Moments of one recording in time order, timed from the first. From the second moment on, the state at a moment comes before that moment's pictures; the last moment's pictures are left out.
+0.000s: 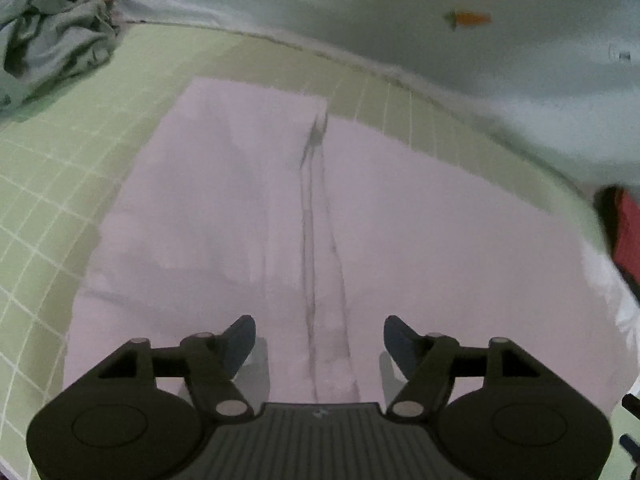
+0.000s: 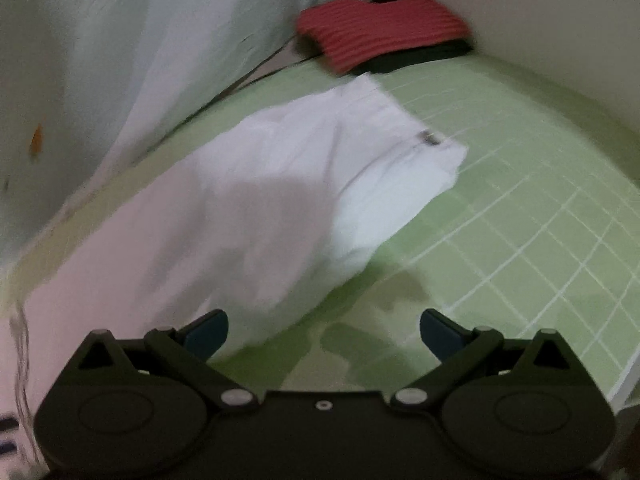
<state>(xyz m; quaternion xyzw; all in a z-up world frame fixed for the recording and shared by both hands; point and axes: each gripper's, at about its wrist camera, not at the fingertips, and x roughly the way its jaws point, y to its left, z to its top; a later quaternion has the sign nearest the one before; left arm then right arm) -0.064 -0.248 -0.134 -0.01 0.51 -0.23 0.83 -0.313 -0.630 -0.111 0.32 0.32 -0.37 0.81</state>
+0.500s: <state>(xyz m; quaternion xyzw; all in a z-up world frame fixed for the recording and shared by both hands) -0.032 -0.264 -0.140 -0.02 0.53 -0.15 0.83 -0.274 -0.730 -0.142 0.41 0.27 -0.39 0.78</state>
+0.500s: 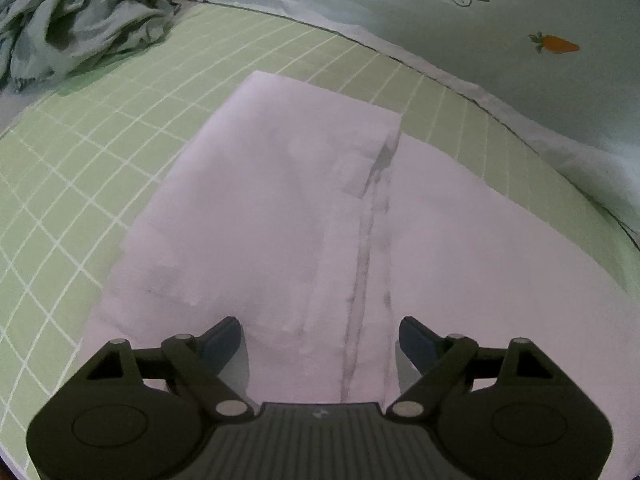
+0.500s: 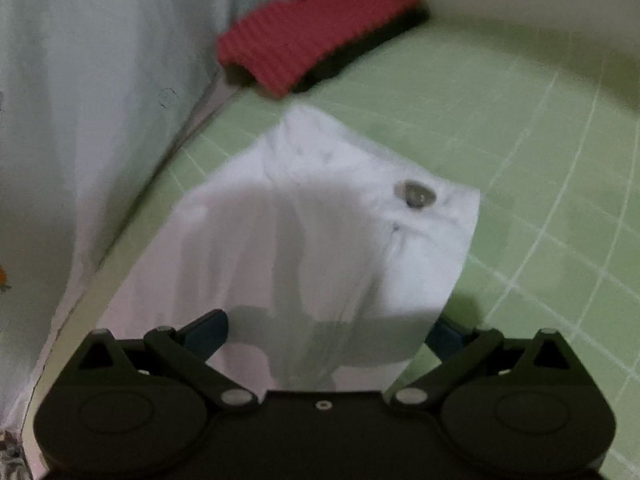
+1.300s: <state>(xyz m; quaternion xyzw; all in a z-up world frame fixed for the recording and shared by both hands) -0.027 -0.164 -0.080 0.00 0.48 -0.23 0.85 -0.219 -0.582 -0.022 0.20 0.21 -0.28 0.91</state>
